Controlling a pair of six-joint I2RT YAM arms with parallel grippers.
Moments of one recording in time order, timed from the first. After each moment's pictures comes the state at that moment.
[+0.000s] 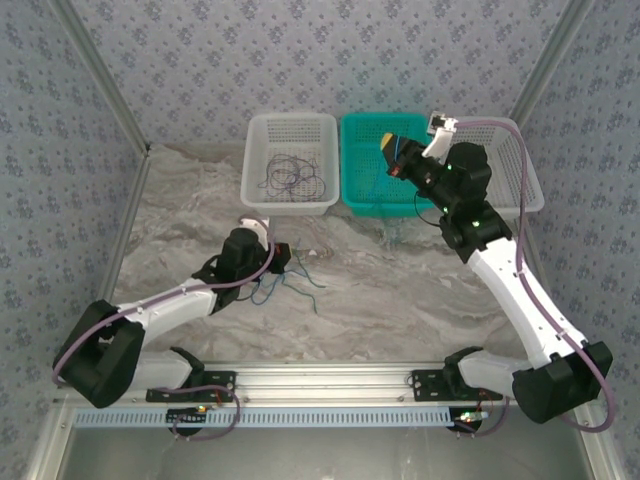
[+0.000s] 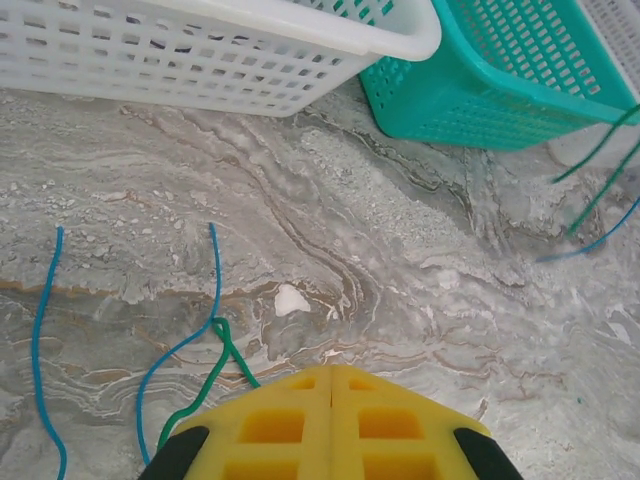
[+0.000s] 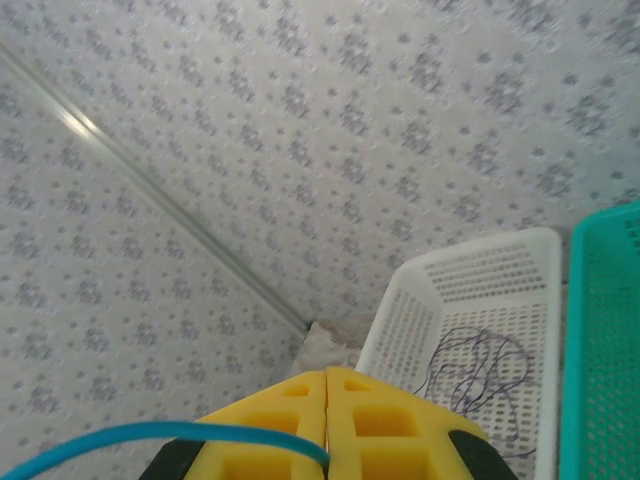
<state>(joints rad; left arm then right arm) -0.61 1.27 0.53 0.24 0.11 -0.59 0.36 1.19 1.21 -0.02 -0.23 0.67</state>
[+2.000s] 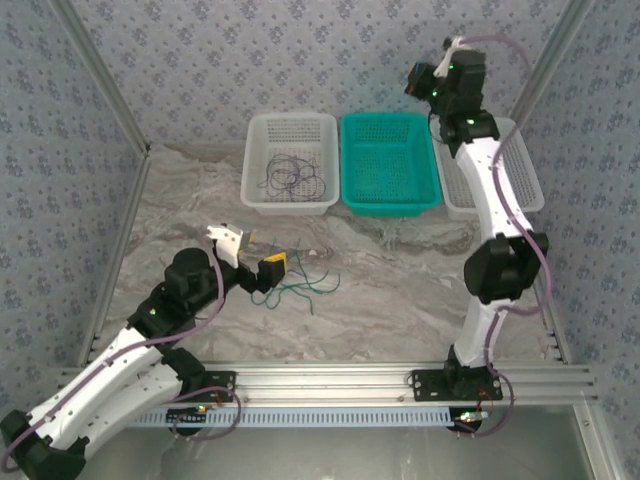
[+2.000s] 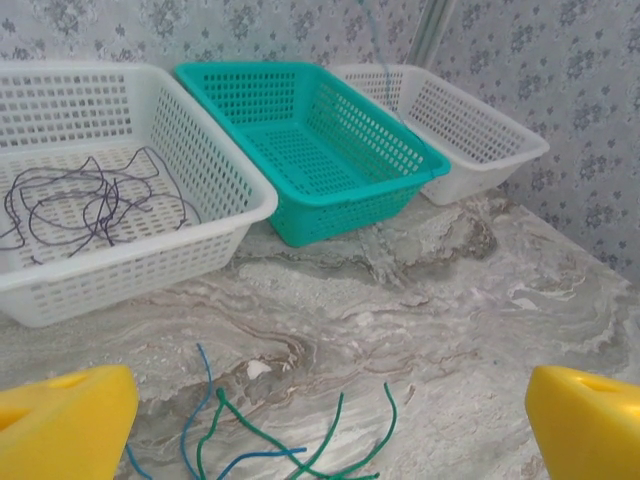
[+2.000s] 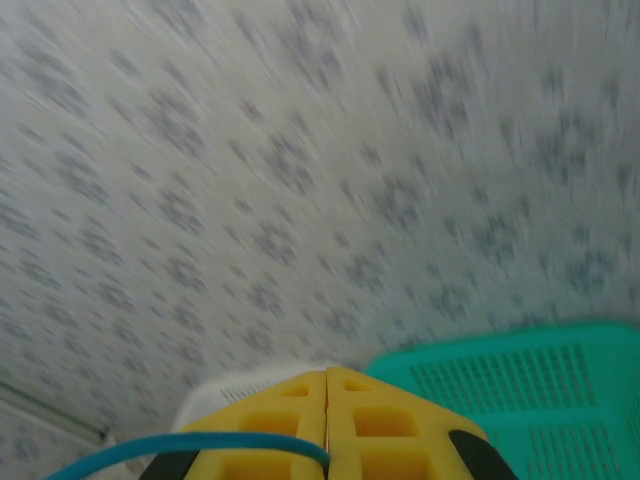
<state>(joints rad) -0.69 0.64 0.59 -0.19 0.05 -0.25 0.13 1.95 2.07 -0.32 -0.16 0.48</state>
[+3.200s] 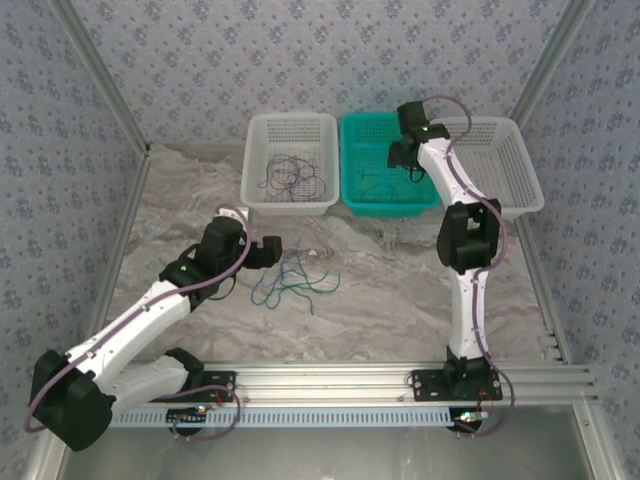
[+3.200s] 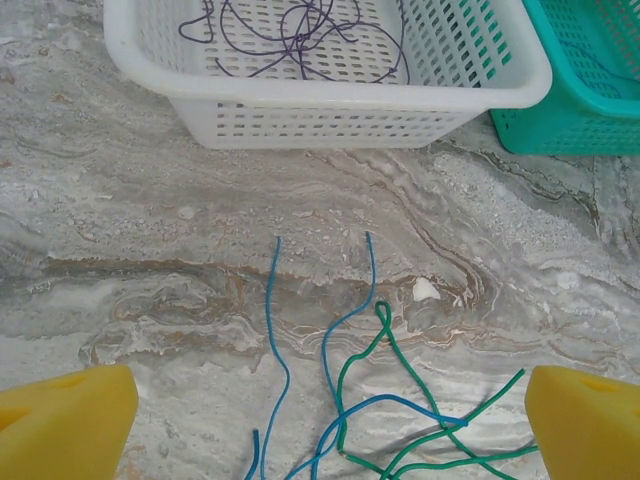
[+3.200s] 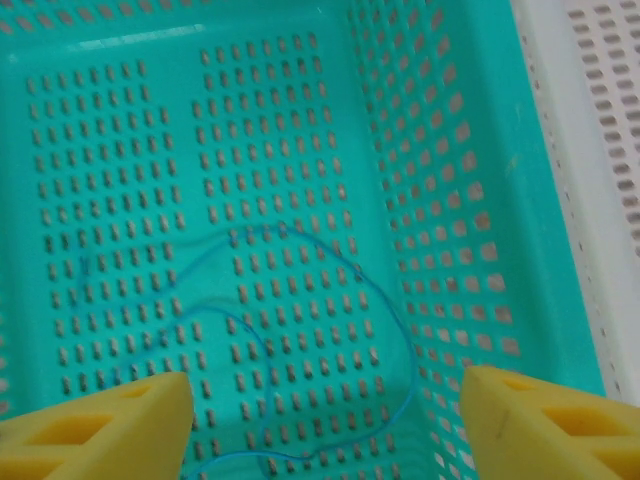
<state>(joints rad) -0.58 1.02 0.74 -0.37 -0.15 -0.44 0.19 2.26 2.17 -0.93 0.24 0.29</state>
